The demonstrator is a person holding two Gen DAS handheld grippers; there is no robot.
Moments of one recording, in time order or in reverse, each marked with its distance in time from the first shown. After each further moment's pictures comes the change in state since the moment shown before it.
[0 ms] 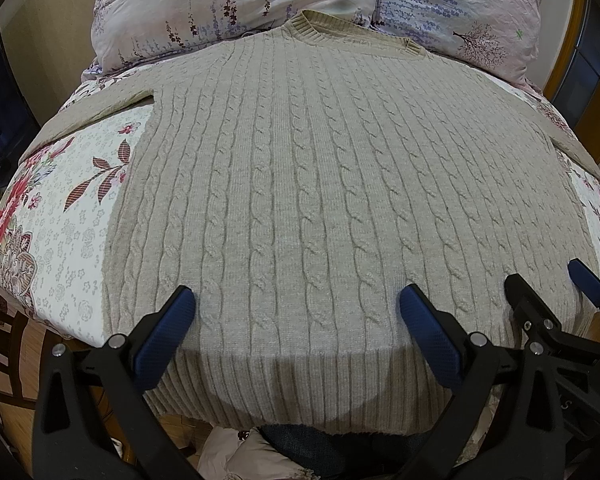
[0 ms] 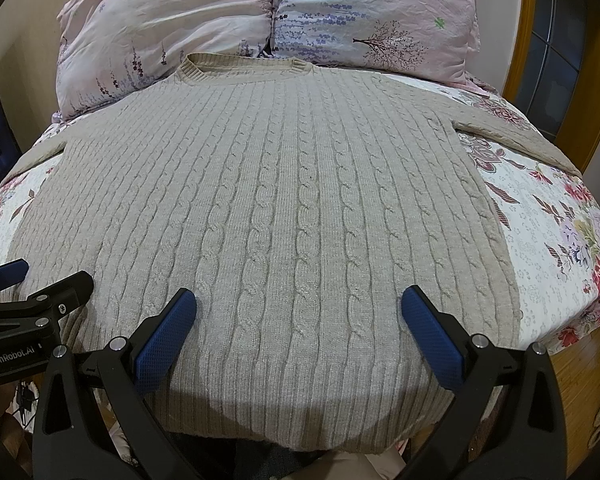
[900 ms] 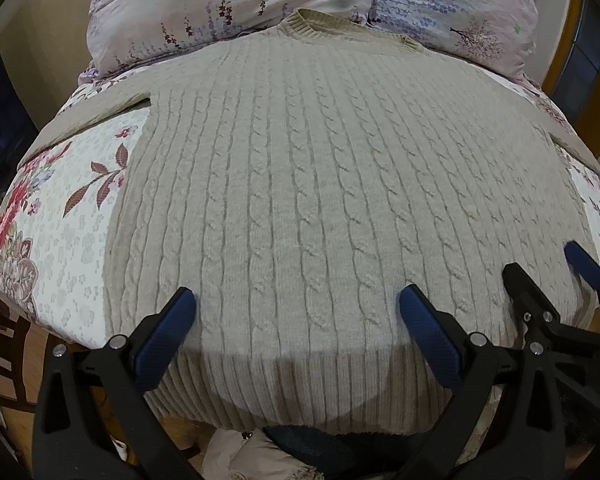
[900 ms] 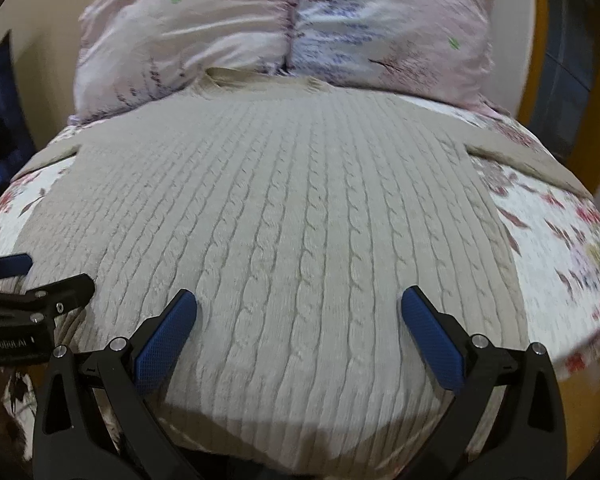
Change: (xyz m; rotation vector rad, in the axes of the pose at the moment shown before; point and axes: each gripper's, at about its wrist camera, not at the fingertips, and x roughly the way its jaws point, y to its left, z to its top) left arm 0.002 -0.001 0.006 0.021 0.006 -0.003; right arm 0.005 -0.003 0.004 -0.063 -0.078 0.069
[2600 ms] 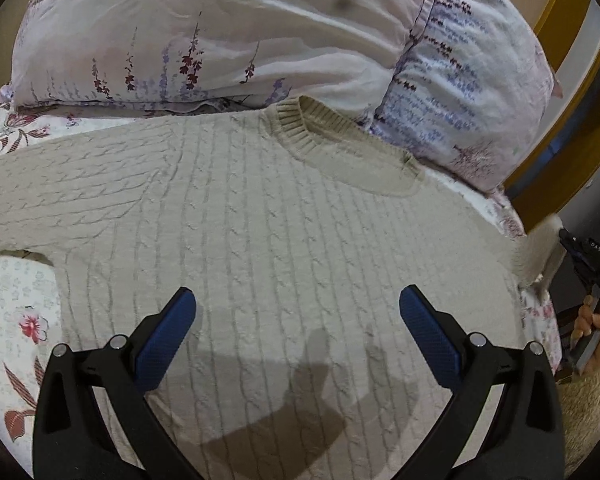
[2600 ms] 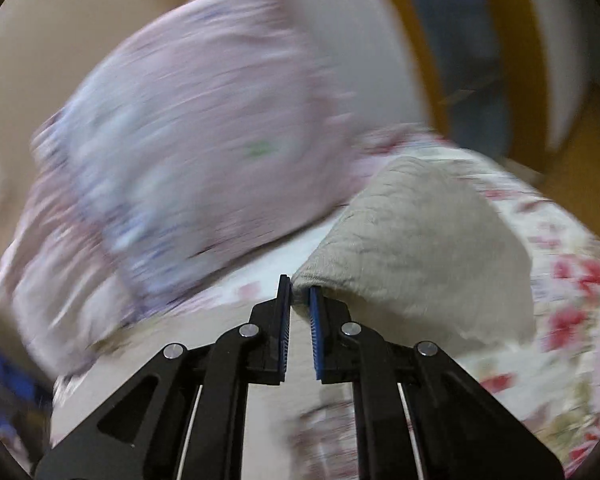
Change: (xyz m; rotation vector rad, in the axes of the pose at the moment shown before) left arm 0.067 0.057 0.163 -0.133 -0.105 -0.356; right arm 0.051 -0.255 0.182 0.557 -0.197 0.057
